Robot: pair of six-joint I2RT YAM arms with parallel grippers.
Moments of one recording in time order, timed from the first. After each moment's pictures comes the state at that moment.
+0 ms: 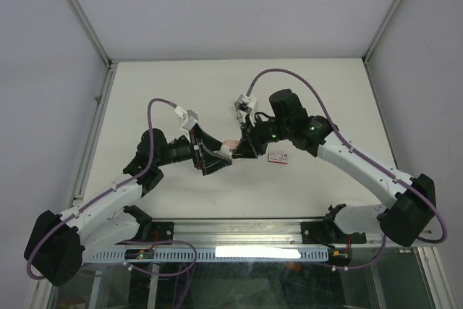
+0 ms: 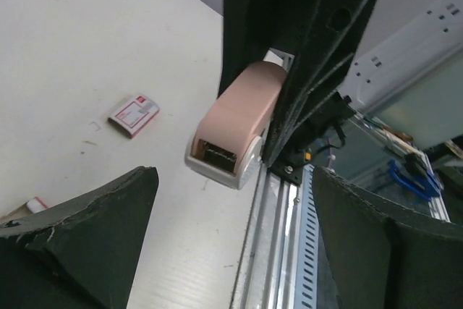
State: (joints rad) left arm -0.56 0.95 0.45 0.50 0.71 -0.53; right arm 0.74 1.27 1.10 -0.45 -0.66 0.04
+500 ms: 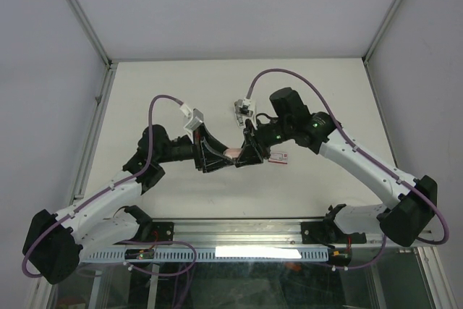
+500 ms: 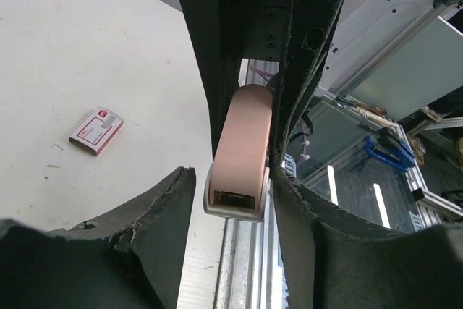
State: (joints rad) left arm -0.64 0.95 0.55 0.44 0.80 -0.50; right arm 0.74 1.28 1.18 -0.63 -0.86 -0.03
